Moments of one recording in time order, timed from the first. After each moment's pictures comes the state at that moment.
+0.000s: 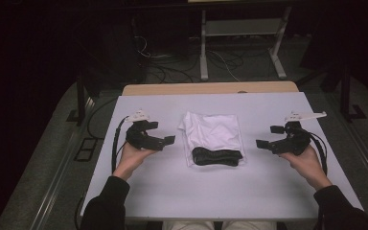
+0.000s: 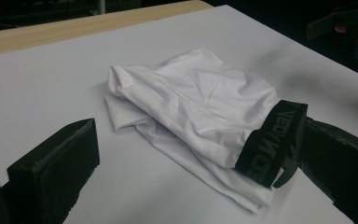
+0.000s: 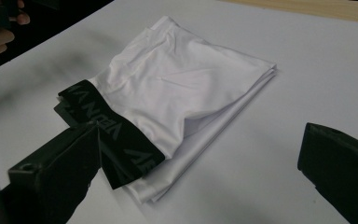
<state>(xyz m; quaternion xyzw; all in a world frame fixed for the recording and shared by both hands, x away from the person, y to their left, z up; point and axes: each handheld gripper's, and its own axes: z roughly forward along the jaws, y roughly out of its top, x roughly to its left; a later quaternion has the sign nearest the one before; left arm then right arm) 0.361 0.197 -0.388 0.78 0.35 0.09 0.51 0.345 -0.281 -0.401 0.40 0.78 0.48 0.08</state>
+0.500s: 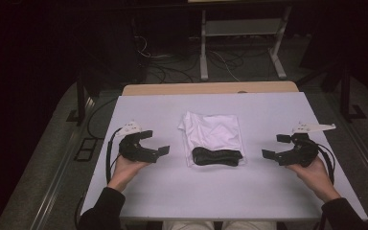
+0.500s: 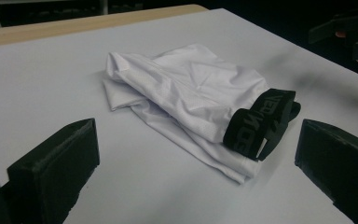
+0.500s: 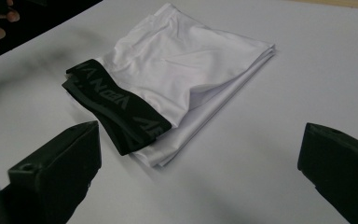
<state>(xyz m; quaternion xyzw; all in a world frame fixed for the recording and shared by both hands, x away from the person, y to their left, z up) 0.330 0.214 -0.402 0.77 0.34 0.10 0.53 0.315 -0.293 -0.410 0.40 0.77 0.48 0.09</state>
